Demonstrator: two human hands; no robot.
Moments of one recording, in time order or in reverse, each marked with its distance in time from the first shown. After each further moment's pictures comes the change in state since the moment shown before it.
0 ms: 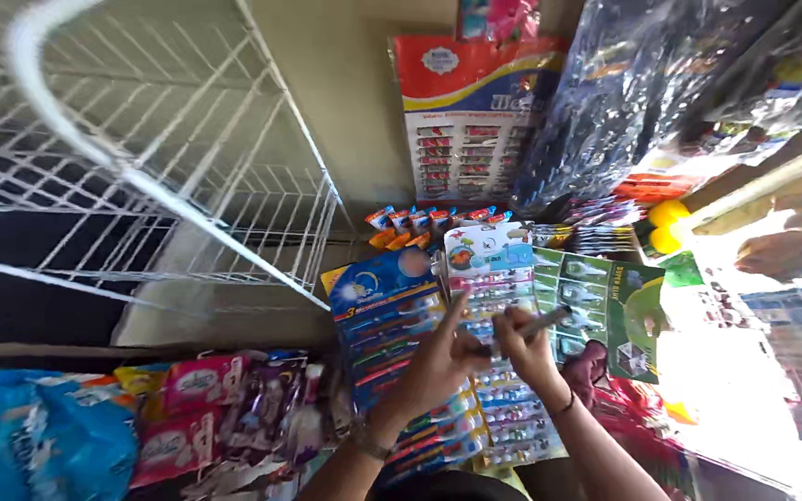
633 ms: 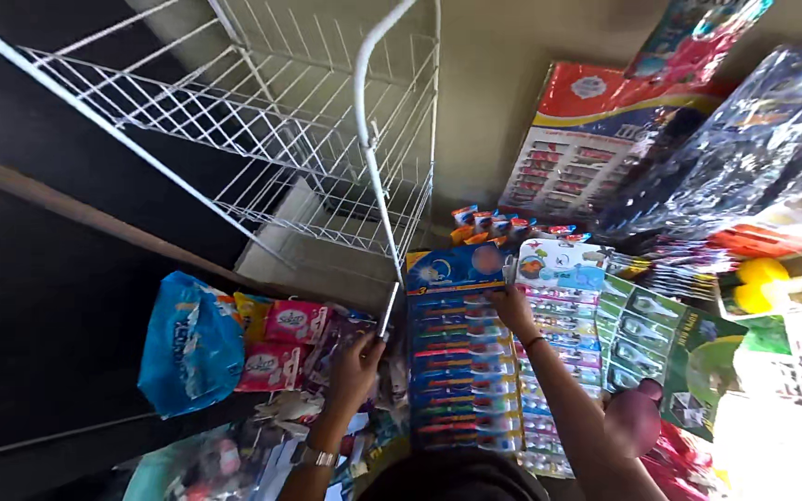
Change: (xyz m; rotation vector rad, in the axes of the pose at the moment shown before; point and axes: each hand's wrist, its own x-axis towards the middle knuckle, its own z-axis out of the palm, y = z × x) left_hand -0.155 -0.061 -0.133 0.539 0.651 -0.588; right_hand 0.082 0.093 0.081 -0.761 -0.259 0.656
